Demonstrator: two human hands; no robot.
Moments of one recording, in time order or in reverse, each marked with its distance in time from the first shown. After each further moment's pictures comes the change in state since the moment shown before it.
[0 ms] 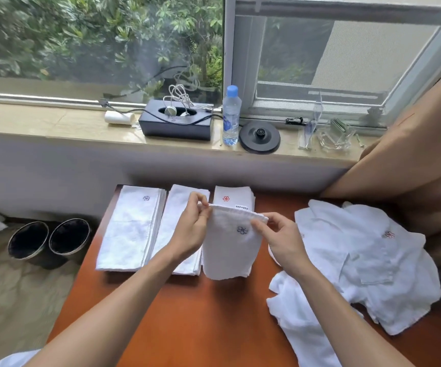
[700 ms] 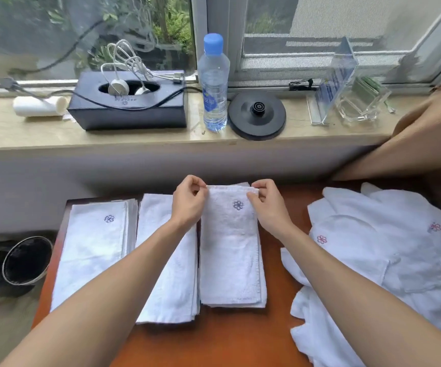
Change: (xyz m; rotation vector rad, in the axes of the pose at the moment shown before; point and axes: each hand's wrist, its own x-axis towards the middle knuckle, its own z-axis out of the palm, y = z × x) left_hand 0.198 -0.130 0.035 0.054 0.070 -0.194; right_hand 0.192 0.083 0.045 -0.184 0.121 0.123
